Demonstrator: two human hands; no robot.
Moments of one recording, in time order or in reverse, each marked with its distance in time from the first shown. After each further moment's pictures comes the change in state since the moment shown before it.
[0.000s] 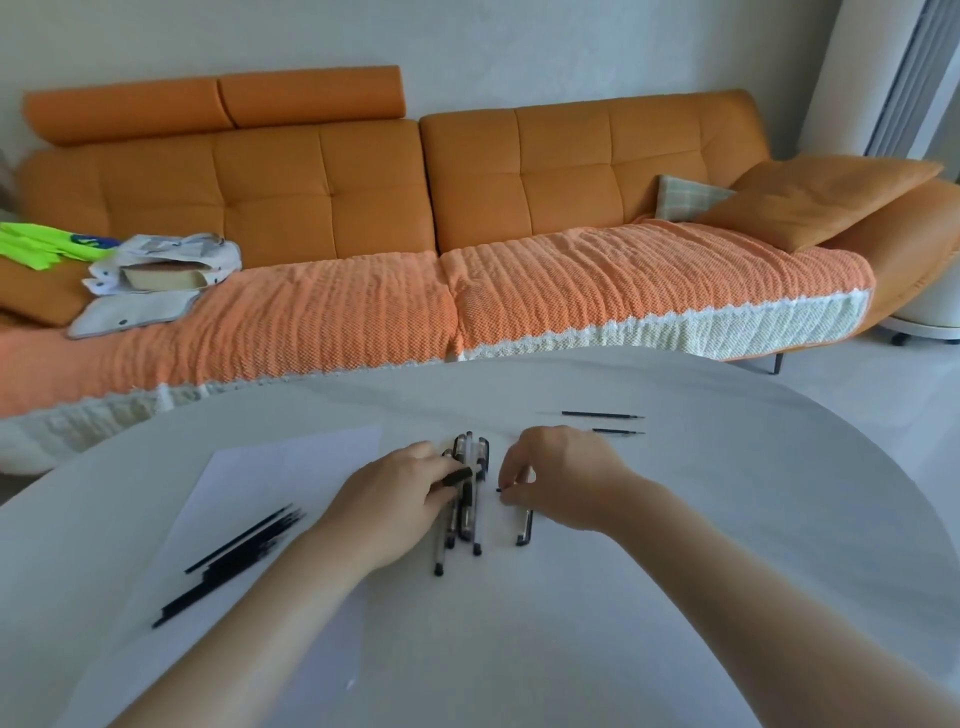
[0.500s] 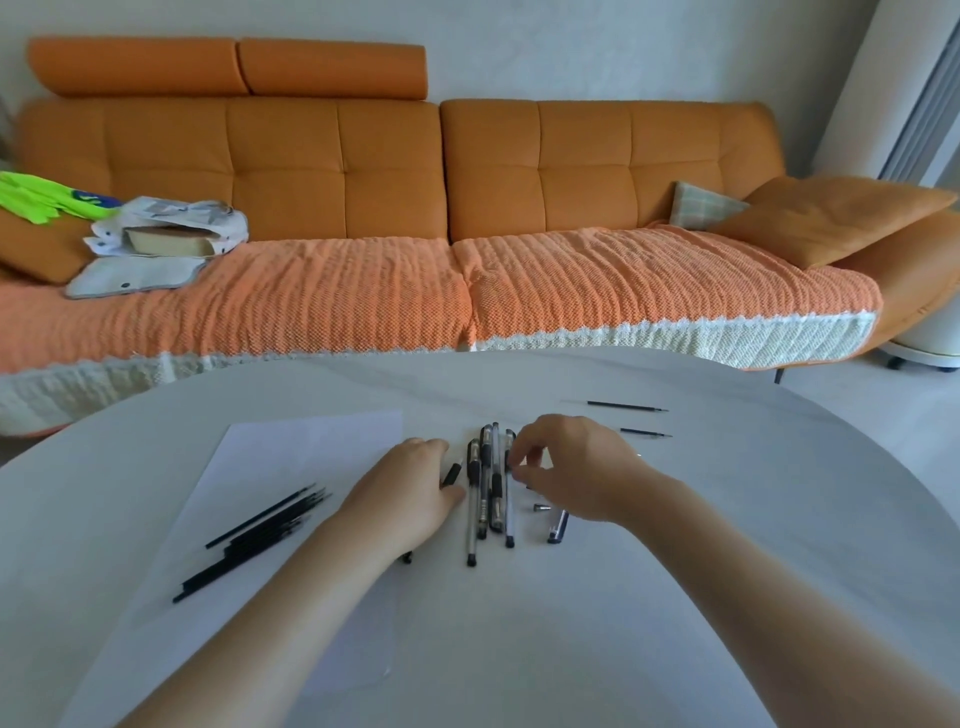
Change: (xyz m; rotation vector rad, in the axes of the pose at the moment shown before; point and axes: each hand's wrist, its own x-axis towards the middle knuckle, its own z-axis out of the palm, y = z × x) left_hand -0.006 -0.020 0.006 -0.134 -0.025 -0.222; right_hand 0.019 -0.012 0.012 0.009 0.056 -0.025
